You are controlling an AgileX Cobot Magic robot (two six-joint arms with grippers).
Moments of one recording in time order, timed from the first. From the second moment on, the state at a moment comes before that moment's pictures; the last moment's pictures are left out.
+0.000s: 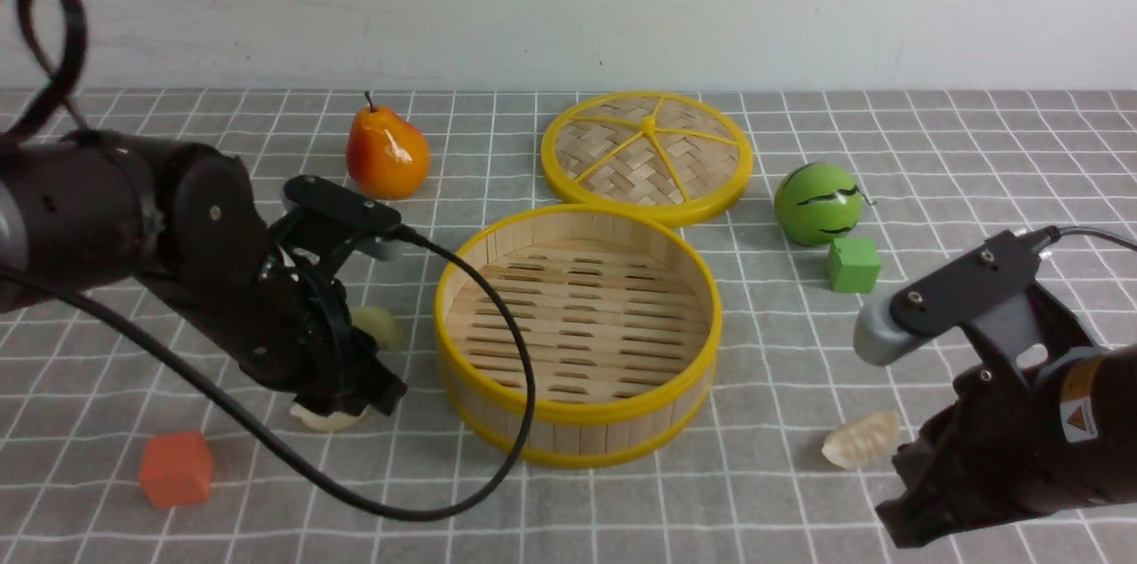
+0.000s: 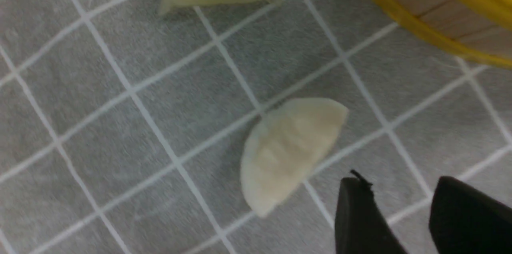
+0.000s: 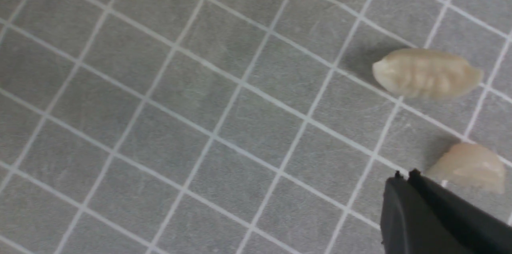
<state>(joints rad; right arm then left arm) 0.50 1.22 -0.76 0.01 0.62 0.02 -0.30 1.69 -1.07 -0.05 0.61 0.27</state>
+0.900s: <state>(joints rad) 0.50 1.22 -0.76 0.13 0.57 -0.09 -0.31 1.64 -1.22 -0.17 0.58 -0.08</state>
